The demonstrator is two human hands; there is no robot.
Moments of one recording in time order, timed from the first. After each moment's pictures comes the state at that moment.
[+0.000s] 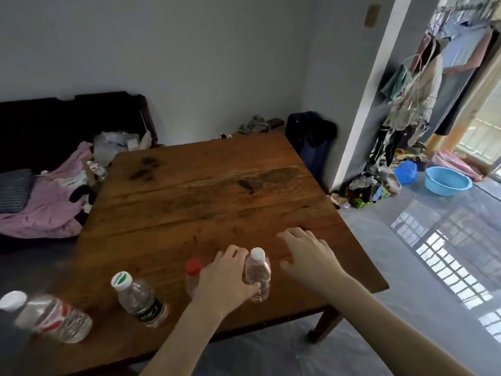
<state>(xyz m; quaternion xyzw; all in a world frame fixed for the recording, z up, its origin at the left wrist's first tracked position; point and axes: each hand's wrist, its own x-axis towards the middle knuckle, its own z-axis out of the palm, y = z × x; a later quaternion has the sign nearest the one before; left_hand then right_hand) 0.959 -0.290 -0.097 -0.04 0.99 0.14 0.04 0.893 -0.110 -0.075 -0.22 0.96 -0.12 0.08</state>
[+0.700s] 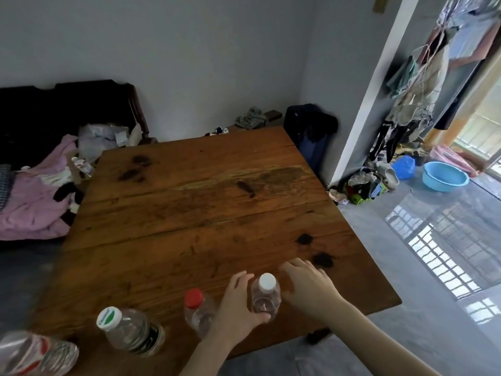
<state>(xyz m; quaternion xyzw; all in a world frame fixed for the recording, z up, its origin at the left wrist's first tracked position) 0.924 -0.306 -0.192 -0.10 0.90 0.39 0.14 0.858 -0.130 -0.140 -0.21 0.96 -0.09 0.18</state>
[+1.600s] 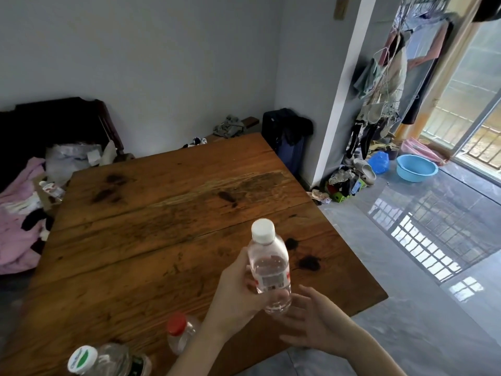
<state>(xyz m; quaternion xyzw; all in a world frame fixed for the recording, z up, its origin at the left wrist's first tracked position) 0.901 -0.285 -0.103 0.04 0.81 0.58 0.01 0.882 -0.080 -0.164 0.27 0.44 -0.73 0.45</state>
